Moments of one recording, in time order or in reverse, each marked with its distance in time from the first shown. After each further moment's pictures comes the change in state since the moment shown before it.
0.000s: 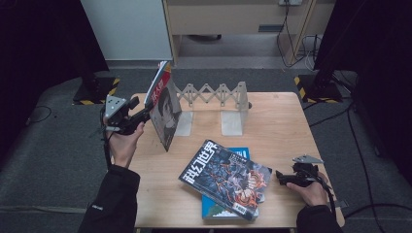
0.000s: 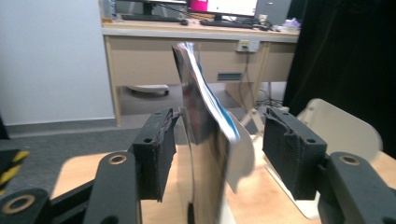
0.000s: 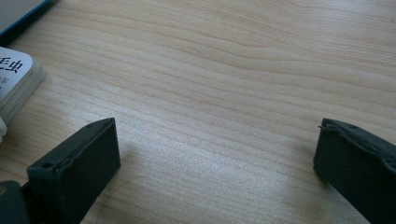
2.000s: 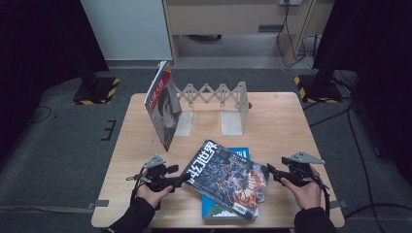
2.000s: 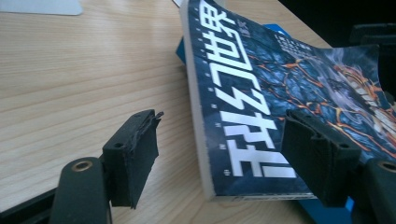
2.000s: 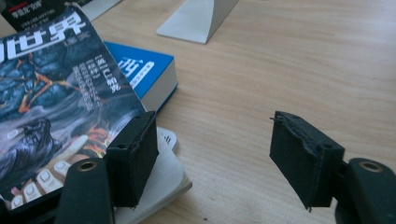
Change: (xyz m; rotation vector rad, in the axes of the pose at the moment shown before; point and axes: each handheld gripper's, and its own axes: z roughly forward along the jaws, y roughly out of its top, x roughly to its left) left arm -0.060 -0.180 -0.011 0.464 -0.452 -0.161; right arm 0.044 0.034 -0.046 -0.177 0.143 -0.001
